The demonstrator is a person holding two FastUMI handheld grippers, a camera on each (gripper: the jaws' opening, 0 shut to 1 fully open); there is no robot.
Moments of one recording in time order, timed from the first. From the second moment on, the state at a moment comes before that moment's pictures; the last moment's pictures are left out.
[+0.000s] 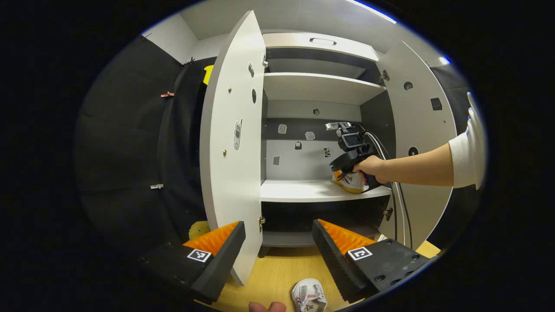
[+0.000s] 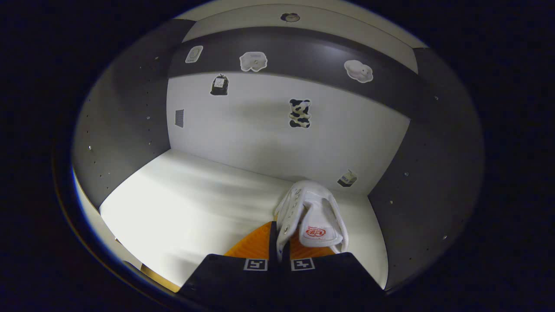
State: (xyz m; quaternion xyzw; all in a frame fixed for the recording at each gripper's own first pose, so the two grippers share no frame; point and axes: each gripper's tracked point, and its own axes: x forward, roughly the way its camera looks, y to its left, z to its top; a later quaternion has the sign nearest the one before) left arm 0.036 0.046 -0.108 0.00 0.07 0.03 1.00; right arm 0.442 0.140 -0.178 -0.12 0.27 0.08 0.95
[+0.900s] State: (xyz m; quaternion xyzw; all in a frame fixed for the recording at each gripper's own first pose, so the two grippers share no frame) left arm 0.011 0.042 -0.108 -0.01 0.06 0.04 1.00; right arm 0.351 0.152 -0.107 0.01 0.19 0.09 0.98
